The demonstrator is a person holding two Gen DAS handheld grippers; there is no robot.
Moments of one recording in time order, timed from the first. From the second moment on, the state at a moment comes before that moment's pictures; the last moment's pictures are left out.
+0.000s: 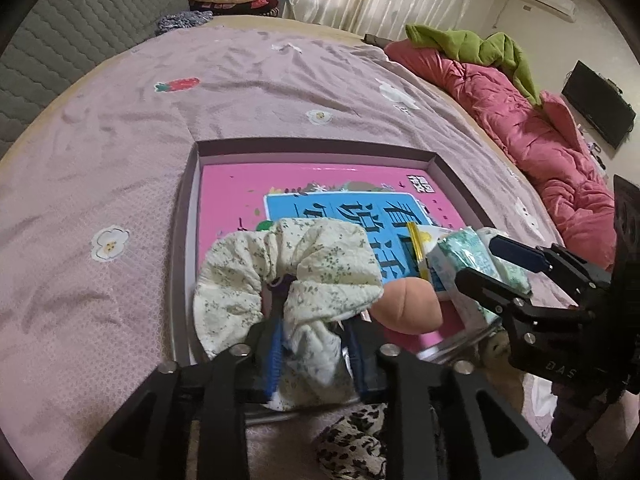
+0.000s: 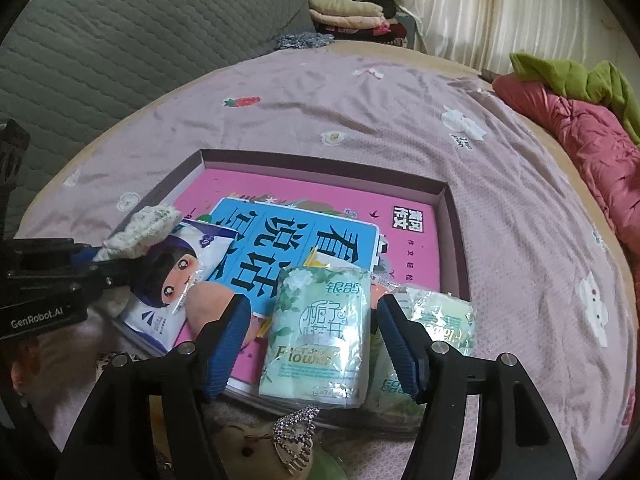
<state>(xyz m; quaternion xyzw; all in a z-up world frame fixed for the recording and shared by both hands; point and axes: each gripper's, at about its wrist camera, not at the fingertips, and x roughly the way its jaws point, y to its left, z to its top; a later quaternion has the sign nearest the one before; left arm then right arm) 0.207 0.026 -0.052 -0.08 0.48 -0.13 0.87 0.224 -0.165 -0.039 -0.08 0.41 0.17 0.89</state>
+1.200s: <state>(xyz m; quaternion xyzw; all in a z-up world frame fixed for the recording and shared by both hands) 0.194 0.034 -0.027 -0.08 0.43 -0.13 0.89 0.214 -0.163 -0.023 -0.06 0.37 0.19 0.91</state>
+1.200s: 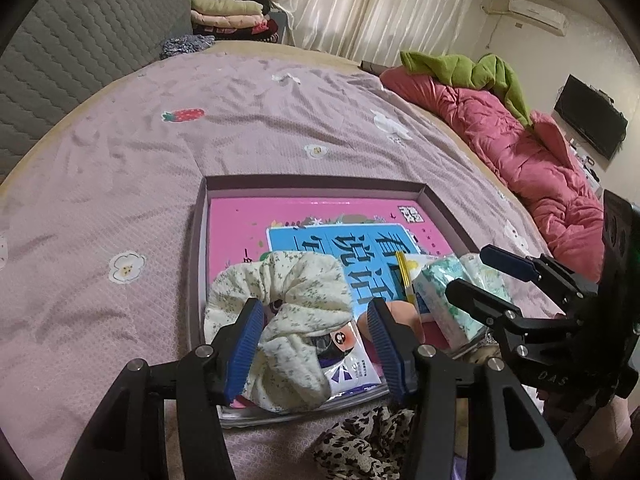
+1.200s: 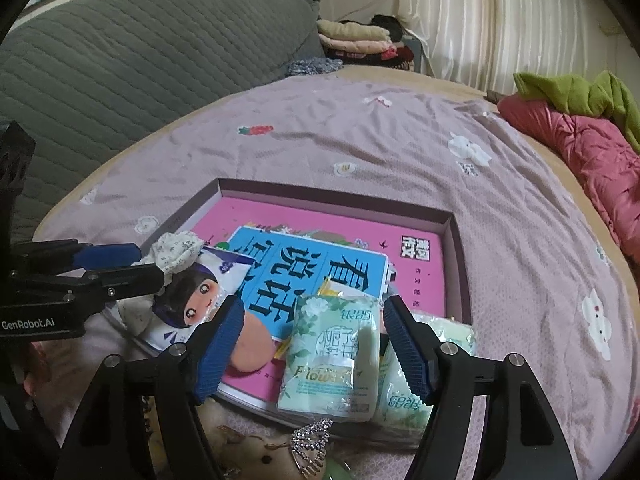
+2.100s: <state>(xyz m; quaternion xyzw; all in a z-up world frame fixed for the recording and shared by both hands) 0.181 0.063 -0.008 -0.11 0.39 -0.10 0.91 0.197 -0.208 0.008 0.00 0.30 0.15 0.94</state>
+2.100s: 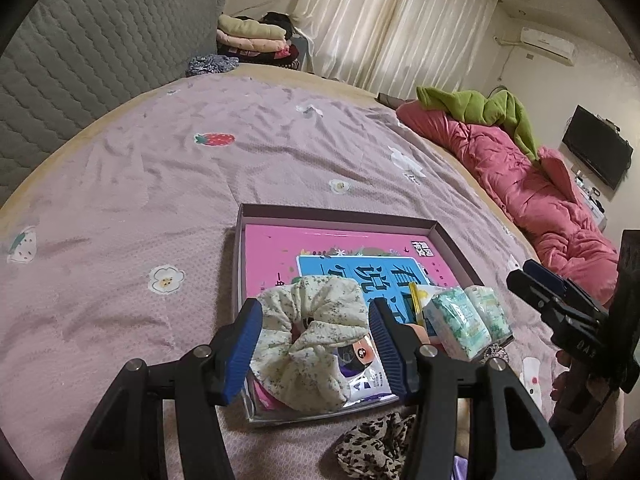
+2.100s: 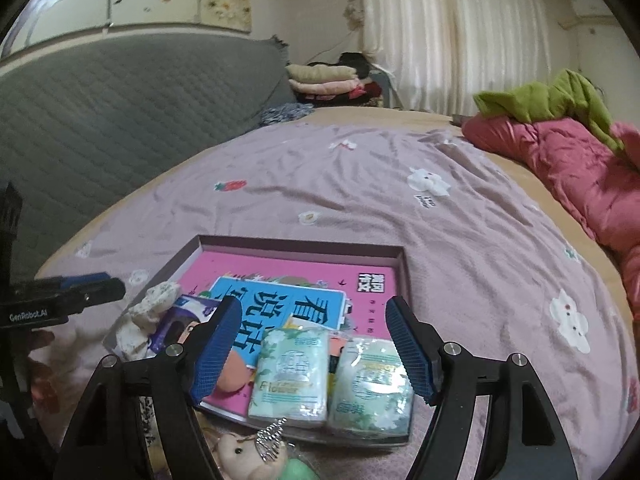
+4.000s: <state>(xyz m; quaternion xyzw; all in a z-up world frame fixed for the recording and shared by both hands) 0.089 0.030 -0.019 -0.08 0.43 -0.13 0.89 0.082 -0.230 -0.015 -0.02 0.36 0.14 0.92</state>
